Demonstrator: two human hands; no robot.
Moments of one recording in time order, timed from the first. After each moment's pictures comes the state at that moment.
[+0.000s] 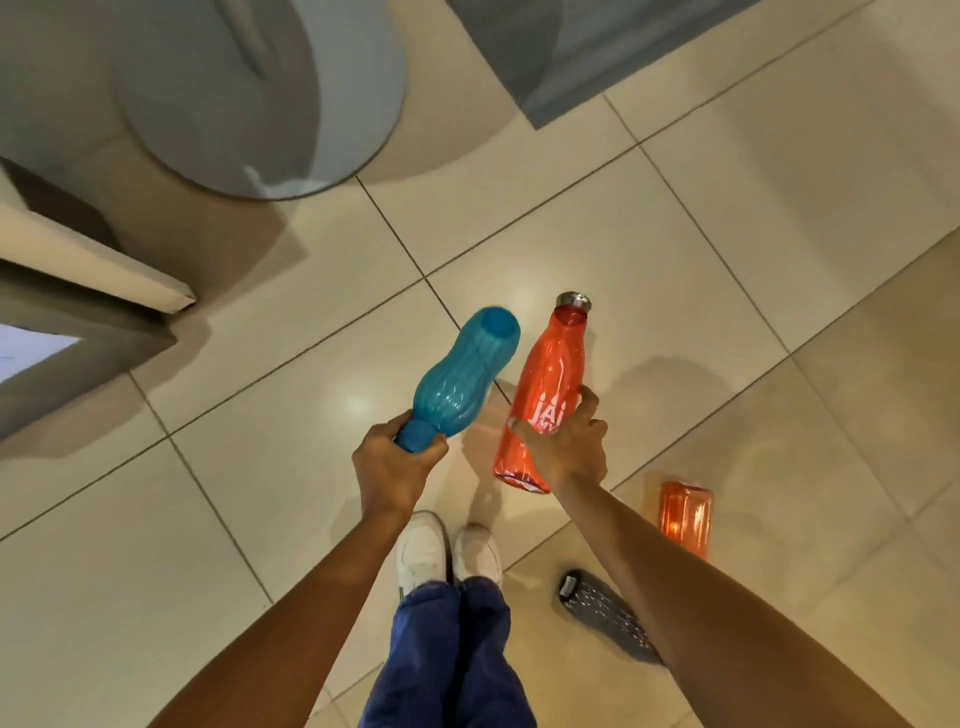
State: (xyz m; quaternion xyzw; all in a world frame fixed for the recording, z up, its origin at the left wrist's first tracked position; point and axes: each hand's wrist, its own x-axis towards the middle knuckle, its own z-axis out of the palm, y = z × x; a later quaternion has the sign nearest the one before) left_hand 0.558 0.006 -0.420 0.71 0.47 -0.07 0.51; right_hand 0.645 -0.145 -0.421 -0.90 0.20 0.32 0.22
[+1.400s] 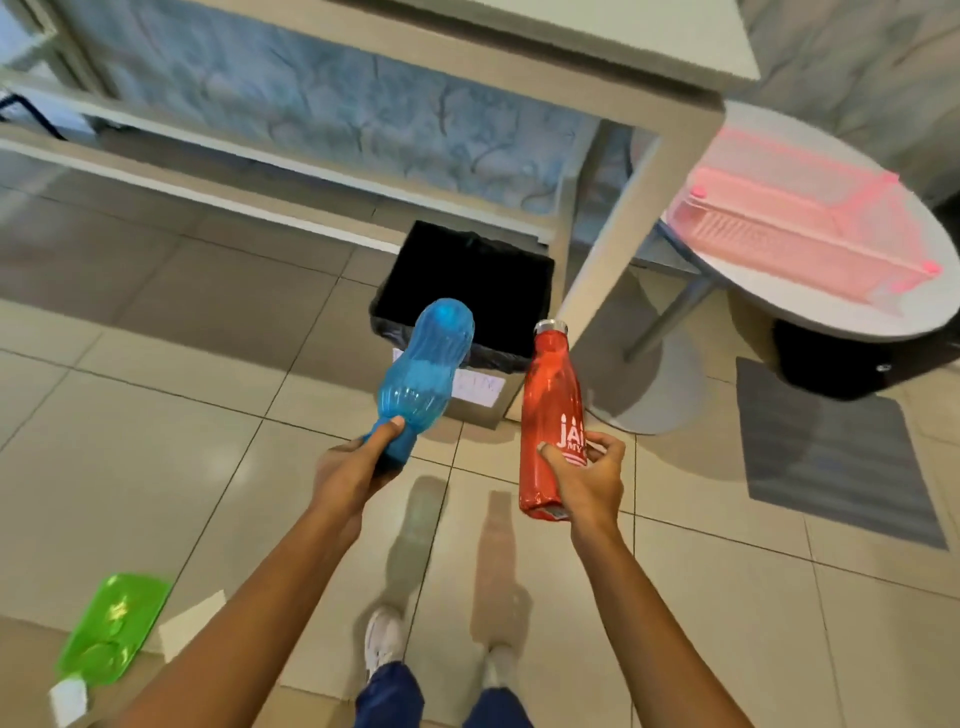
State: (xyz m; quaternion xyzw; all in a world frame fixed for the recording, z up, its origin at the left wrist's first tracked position) left_hand 0.160 0.294 -0.017 0.25 0.61 0.32 0.69; right_hand 0.372 0.205 -0.021 -0.83 -0.12 0.32 0.44
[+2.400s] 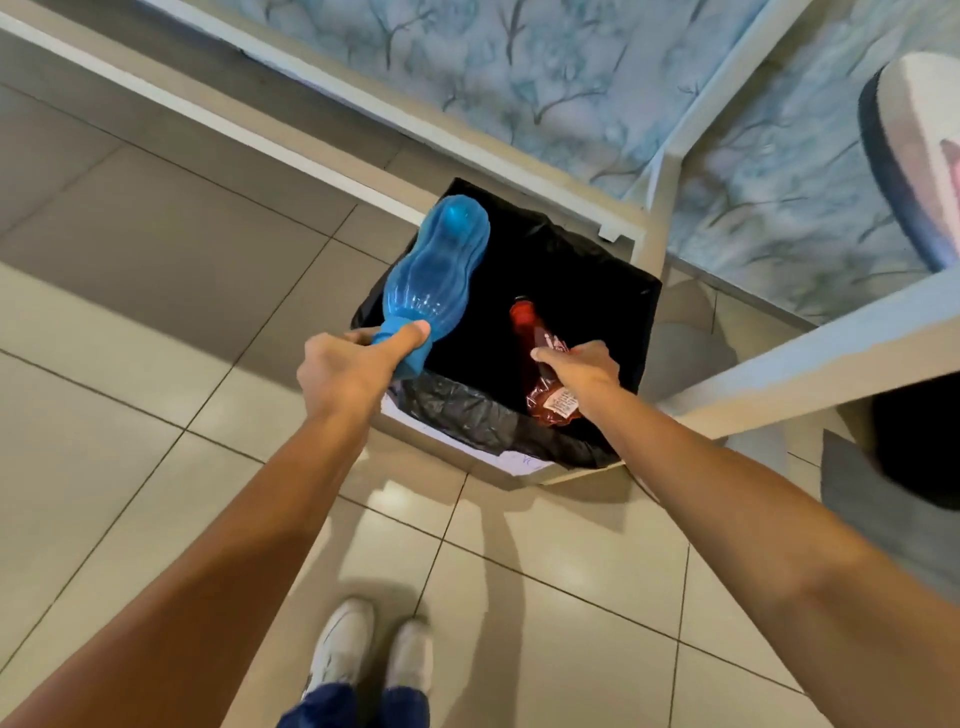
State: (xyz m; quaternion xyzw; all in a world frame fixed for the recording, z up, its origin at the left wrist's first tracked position) left_hand 0.254 0.612 -0.227 0.34 0.71 0.33 0.51; right_hand 0.506 0.611 -0.281 -0.88 -0.25 0.34 0.22
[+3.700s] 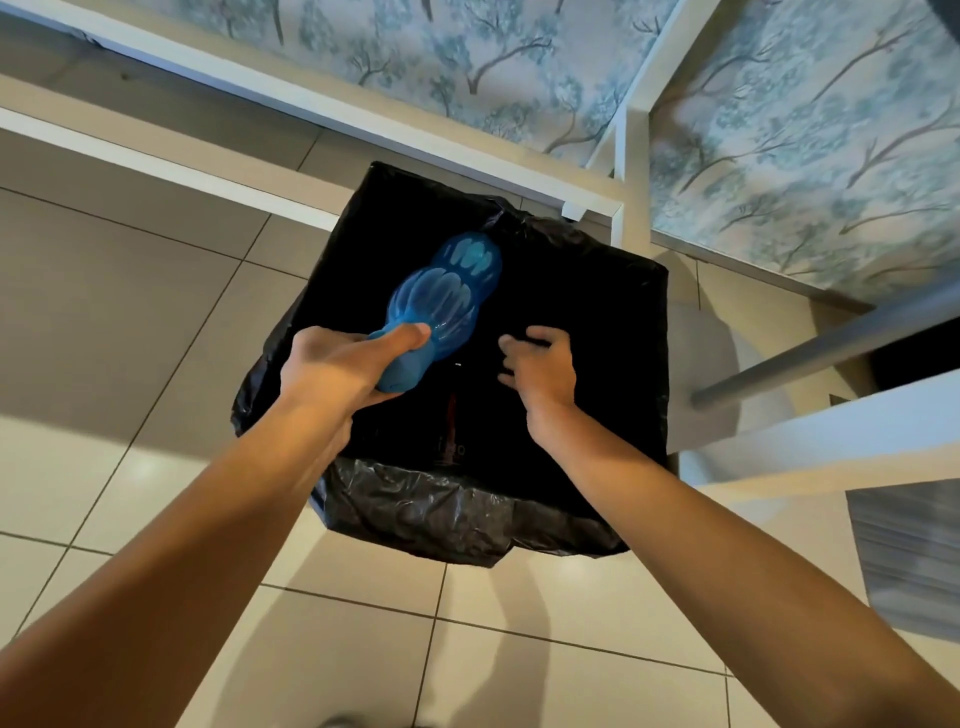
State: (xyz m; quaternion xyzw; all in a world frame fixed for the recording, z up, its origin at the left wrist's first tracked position) left_hand 0.334 0.727 -0.307 0.34 0.64 0.27 0.64; right_hand 0.509 0.695 -0.384 -0.80 -0.14 0.32 0.48
